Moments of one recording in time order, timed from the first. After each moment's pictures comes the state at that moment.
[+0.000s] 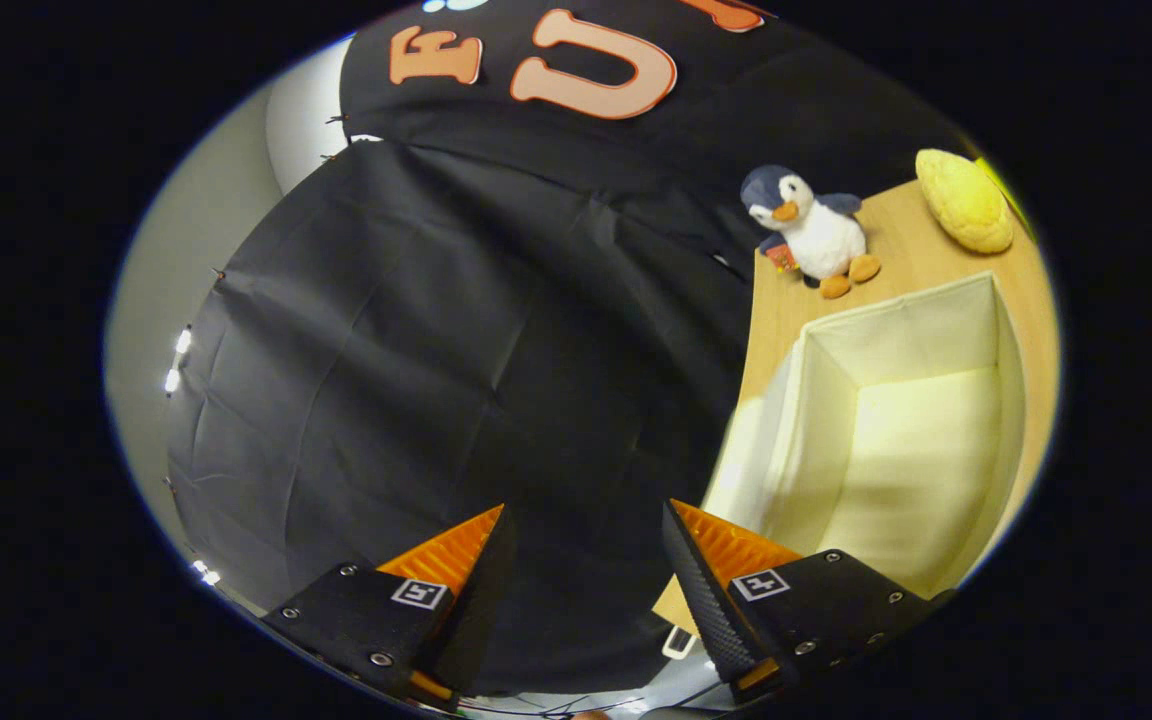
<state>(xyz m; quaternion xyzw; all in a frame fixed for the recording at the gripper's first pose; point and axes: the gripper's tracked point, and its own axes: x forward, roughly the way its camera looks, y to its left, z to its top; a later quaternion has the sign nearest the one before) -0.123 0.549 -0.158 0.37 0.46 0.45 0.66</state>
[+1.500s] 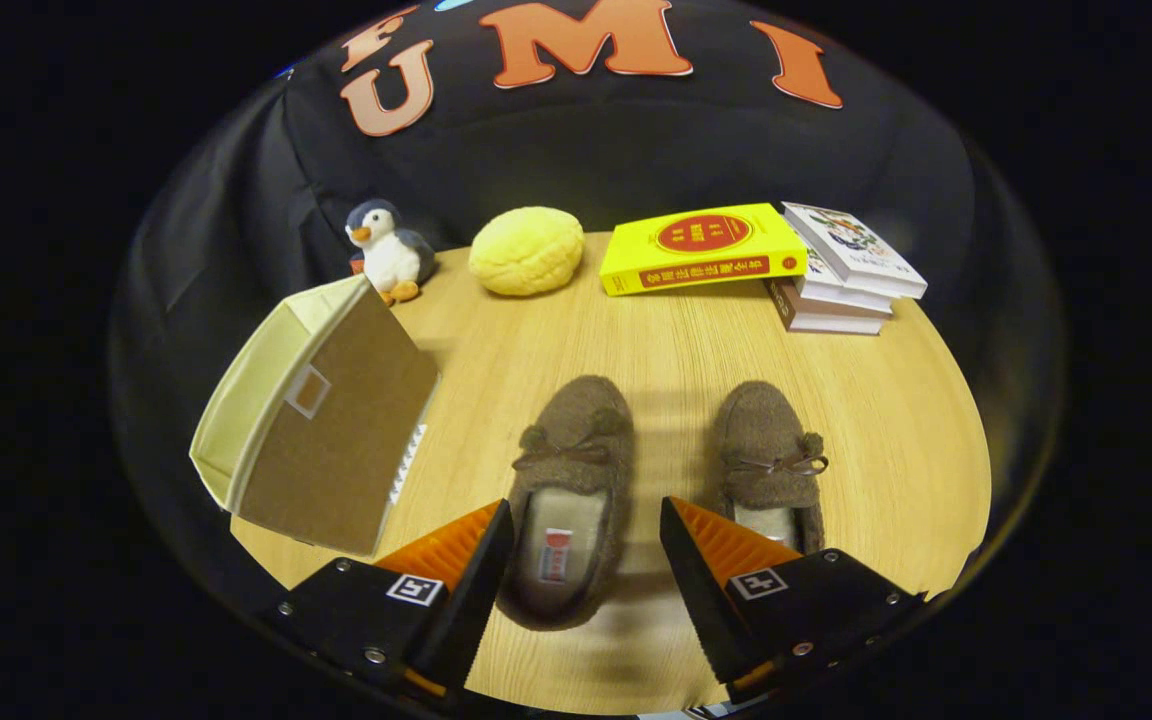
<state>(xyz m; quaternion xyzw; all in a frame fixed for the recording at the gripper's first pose) -0.093 0.180 -0.420 0.05 0.53 0.16 0.84</state>
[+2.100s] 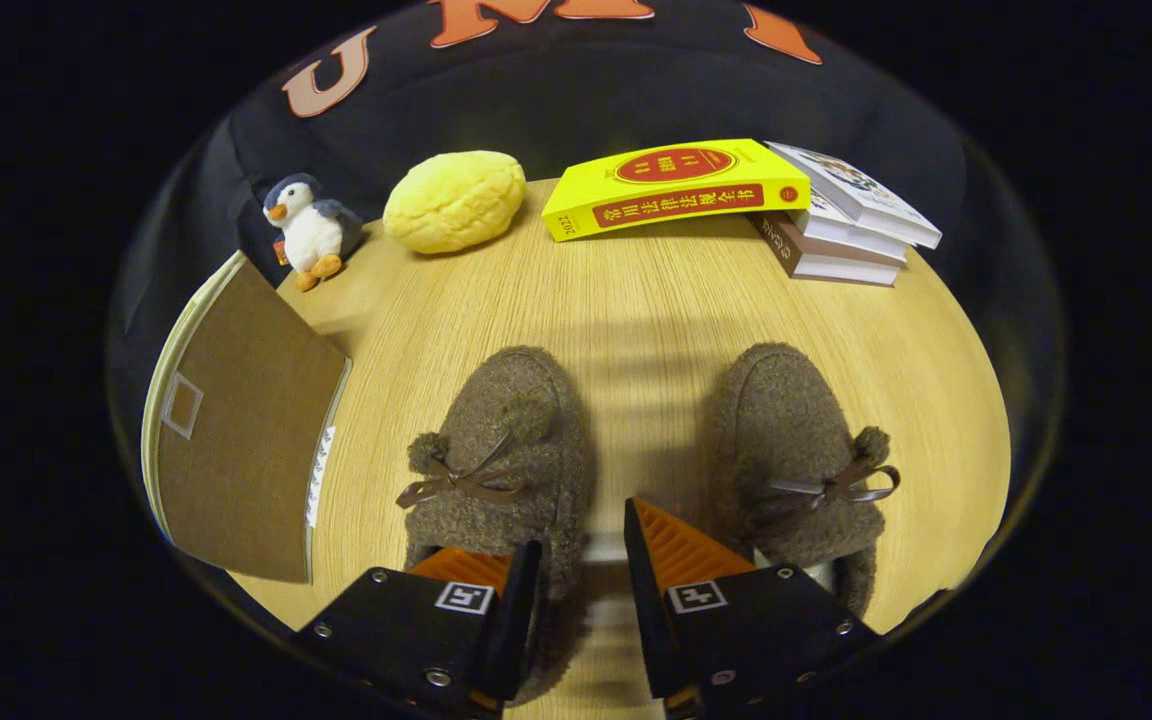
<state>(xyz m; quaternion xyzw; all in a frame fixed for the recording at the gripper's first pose) -0.058 0.183 -0.494 0.05 0.57 0.10 0.81</state>
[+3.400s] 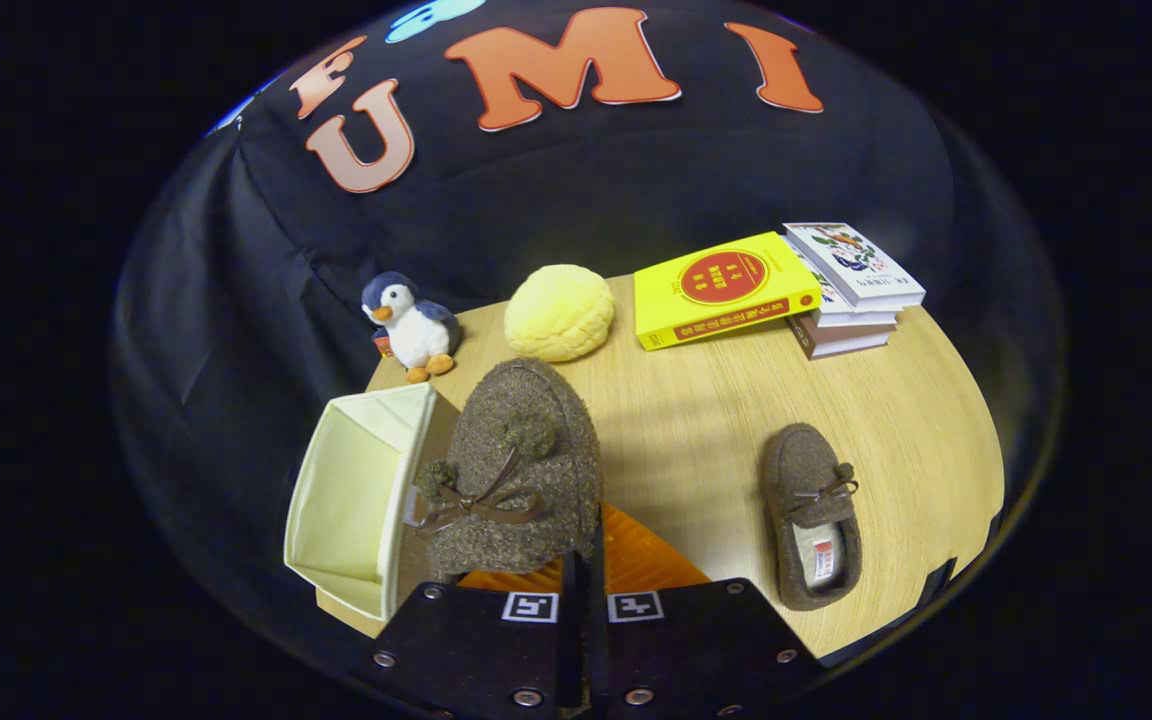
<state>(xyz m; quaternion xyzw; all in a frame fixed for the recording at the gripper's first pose) -0.045 0.261 -0.298 0.13 0.50 0.13 0.85</state>
